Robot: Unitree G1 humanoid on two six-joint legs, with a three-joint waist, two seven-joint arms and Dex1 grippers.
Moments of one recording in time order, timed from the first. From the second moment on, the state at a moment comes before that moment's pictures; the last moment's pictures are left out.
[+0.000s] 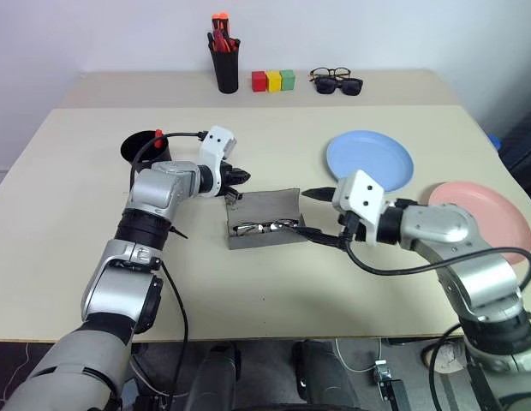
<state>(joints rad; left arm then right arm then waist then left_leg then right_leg) -0.97 0.38 -0.17 0.54 -0.22 0.78 -0.74 -0.33 -0.67 0.05 -0.57 0.27 0.70 0.84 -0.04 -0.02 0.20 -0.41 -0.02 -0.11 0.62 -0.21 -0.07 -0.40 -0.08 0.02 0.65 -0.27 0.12</state>
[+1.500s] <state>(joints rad) -0.47 0.44 -0.04 -0.20 -0.48 0.73 -0.83 -0.12 -0.88 -0.17 -0.41 -0.19 0.65 0.58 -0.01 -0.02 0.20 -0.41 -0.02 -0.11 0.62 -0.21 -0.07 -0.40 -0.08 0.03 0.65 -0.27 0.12</state>
